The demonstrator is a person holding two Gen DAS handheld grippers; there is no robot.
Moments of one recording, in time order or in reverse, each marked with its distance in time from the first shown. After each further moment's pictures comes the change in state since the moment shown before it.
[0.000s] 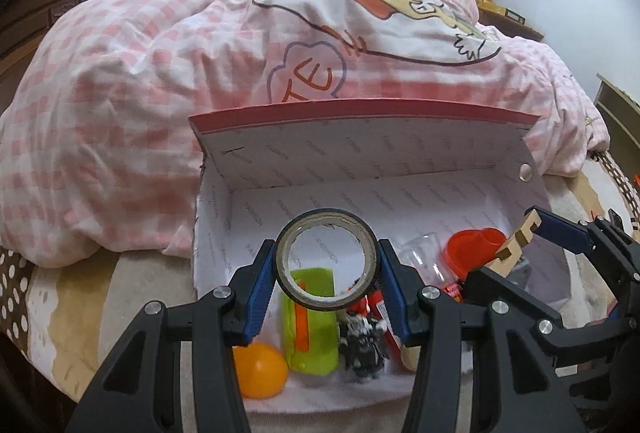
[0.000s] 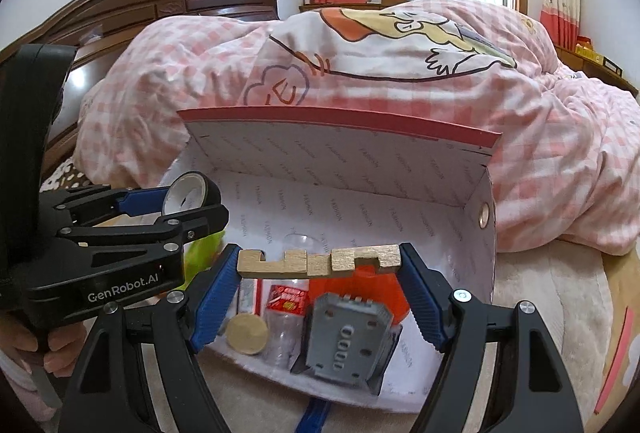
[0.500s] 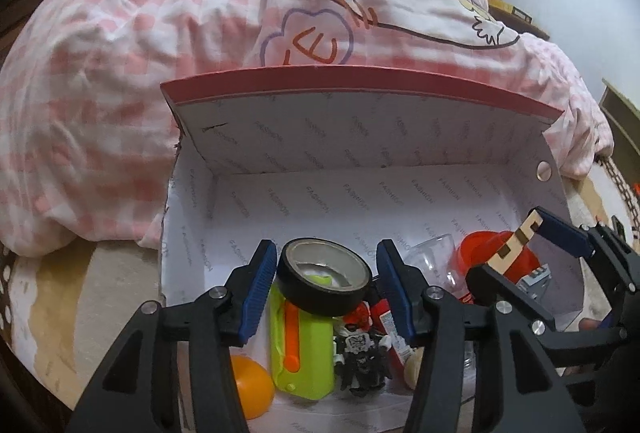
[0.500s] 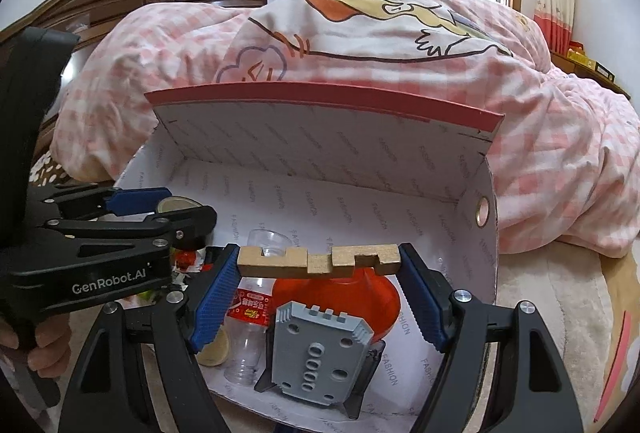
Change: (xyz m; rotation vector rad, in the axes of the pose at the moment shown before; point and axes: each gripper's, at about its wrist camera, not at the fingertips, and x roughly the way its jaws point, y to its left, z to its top) left arm 0.026 0.001 -0.003 -0.043 0.042 -0.024; right arm 0.022 -0.008 -0.009 -0.018 0.001 -0.049
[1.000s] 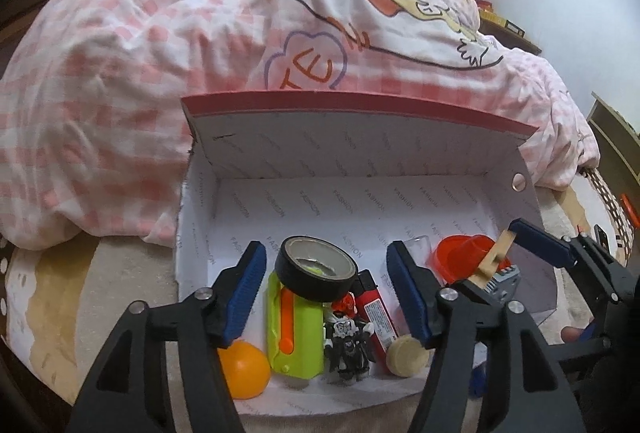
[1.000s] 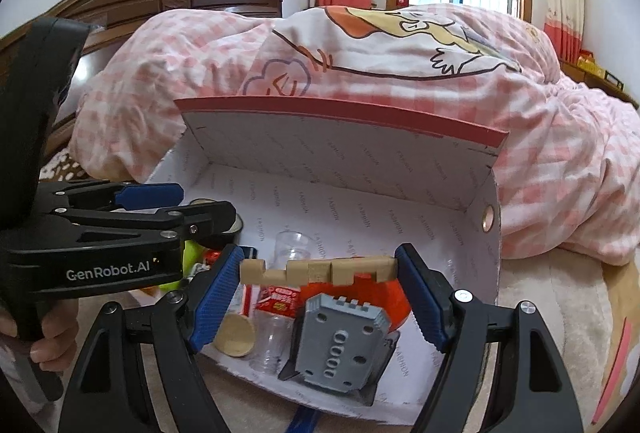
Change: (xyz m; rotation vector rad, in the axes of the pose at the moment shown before) left arm -0.026 0.003 -0.002 -0.025 -0.033 -0.042; right arm -0.017 0.009 0.001 -0.014 -0.019 0.053
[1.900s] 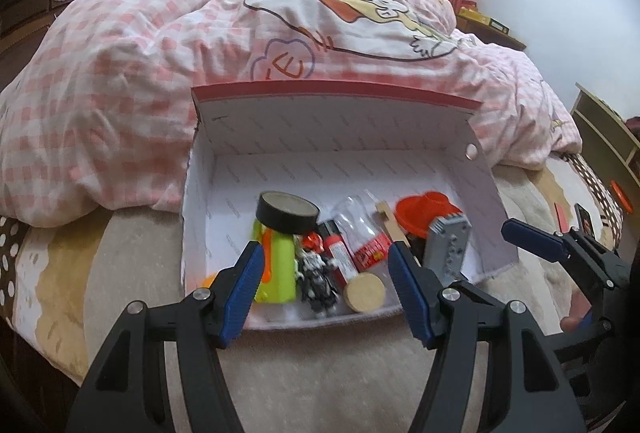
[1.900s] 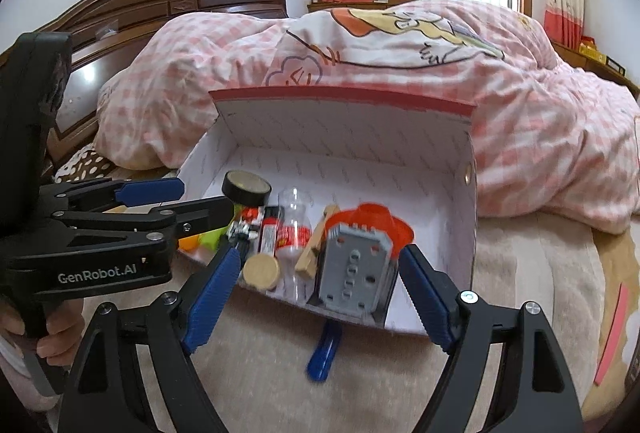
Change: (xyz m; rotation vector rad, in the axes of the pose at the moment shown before) left arm -0.048 -0.020 -0.034 0.040 -0.018 -0.025; right arm -0.051 0.006 -0.027 0.028 0.027 0.032
